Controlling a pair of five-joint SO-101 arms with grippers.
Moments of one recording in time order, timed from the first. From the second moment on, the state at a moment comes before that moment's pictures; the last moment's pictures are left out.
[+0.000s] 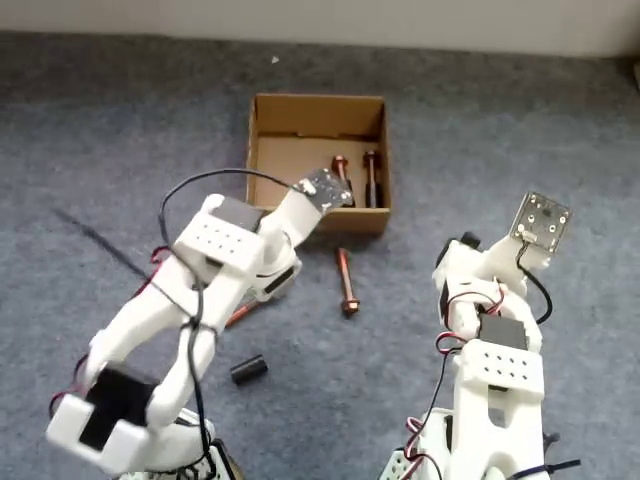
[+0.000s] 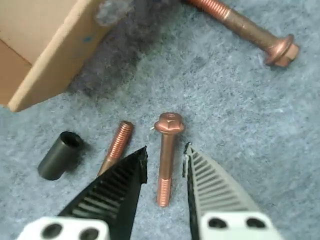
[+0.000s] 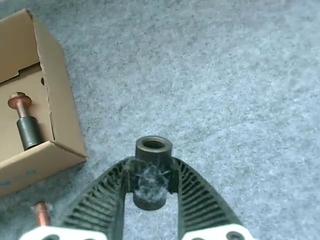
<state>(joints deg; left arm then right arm) 16.7 -5.7 27.7 69.1 -20.7 6.4 -50.9 69.9 29.3 -12.4</state>
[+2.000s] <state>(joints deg) 16.7 -79.3 64.9 38.8 4.9 -36.3 -79.6 80.7 35.3 -3.1</state>
